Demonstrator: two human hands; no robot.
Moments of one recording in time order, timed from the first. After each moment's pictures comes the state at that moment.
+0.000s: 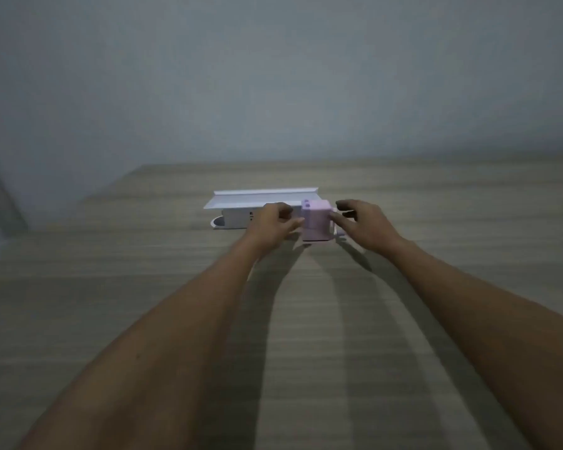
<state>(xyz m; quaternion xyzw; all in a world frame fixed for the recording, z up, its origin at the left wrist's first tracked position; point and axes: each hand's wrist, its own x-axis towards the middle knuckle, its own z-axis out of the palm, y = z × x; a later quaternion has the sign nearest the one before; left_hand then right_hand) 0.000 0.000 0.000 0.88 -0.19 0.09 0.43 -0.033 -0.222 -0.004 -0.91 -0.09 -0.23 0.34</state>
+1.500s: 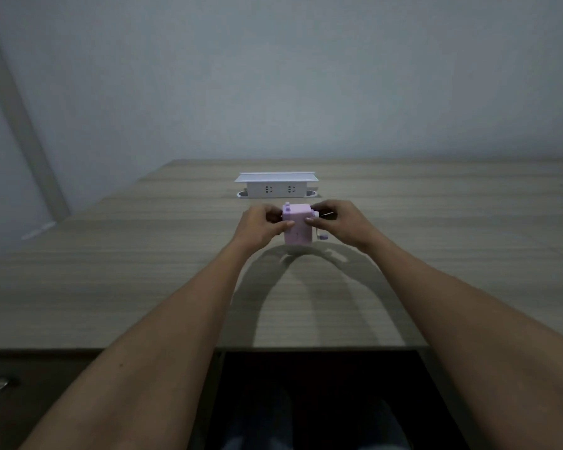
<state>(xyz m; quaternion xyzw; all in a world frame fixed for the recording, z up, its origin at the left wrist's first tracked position) -0.244 0.074 0.006 0.84 -0.19 0.10 0.50 -0.267 -0.143 0.013 -0.86 -0.15 -0.14 0.46</state>
